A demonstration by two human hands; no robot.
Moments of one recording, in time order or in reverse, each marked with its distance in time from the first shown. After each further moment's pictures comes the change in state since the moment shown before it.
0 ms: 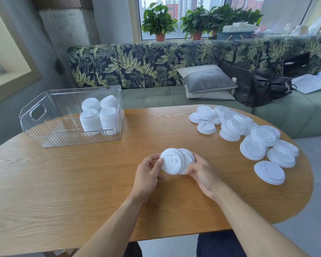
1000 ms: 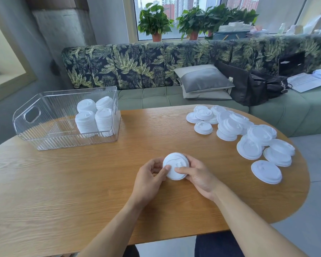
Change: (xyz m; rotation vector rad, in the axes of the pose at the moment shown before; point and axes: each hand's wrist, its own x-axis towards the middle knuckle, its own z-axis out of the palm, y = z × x) left_hand -0.007 -0.001 0.006 0.105 -0.103 0.050; right_hand 0.002 0.001 -0.002 0.027 -0.108 0.024
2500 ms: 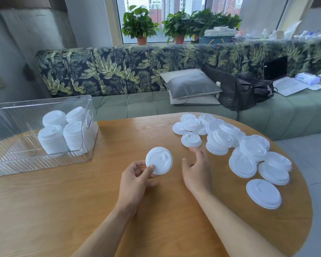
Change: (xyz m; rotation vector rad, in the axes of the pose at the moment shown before) left_hand 0.074 0.004 0.026 -0.170 0.130 -0.082; right_hand 0.069 -0.007 -0.051 -0.738 0.784 -0.260
